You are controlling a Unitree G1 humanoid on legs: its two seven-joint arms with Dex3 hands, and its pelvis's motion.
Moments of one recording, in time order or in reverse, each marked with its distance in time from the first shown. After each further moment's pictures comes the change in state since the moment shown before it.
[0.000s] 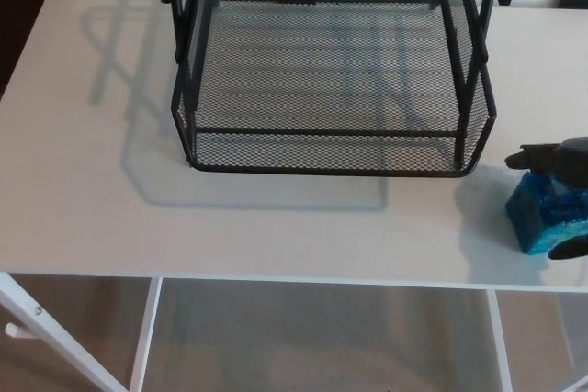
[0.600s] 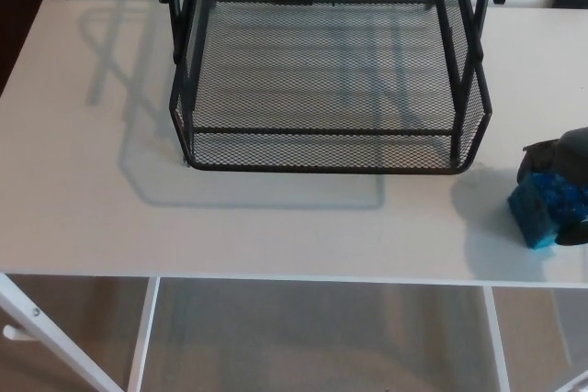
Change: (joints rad) left_arm -0.001 0.000 -0.023 0.000 0.001 0.000 0.000; right_arm 0.039 -0.001 0.017 0.003 -0.080 -0.039 -0.278
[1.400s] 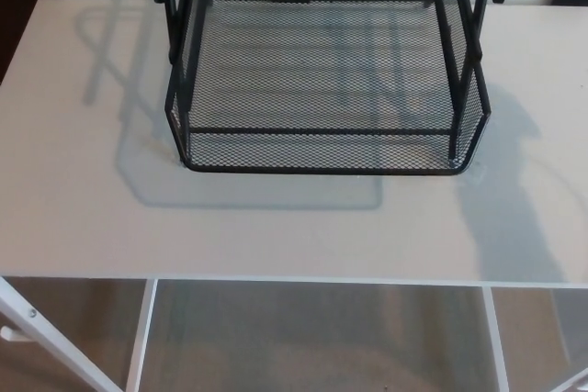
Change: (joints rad) left_arm 0.010 0.001 -0.053 0.008 0.009 0.000 0.000; right_arm -0.169 -0.087 -0.405 -0.001 0.023 -0.125 -0.251
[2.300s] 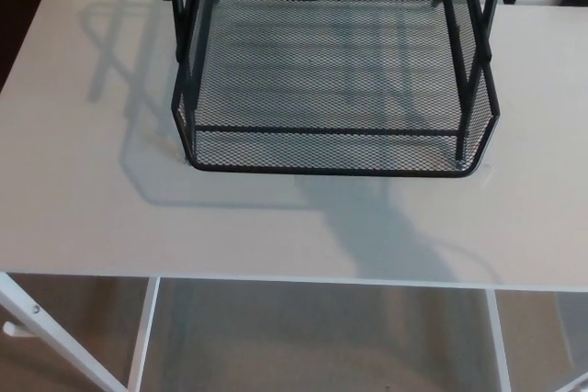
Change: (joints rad) left_arm 0.015 -0.010 -0.040 -0.005 0.024 0.000 0.012; right_arm -0.451 0.357 0.331 0.160 -0.032 -0.059 0.140
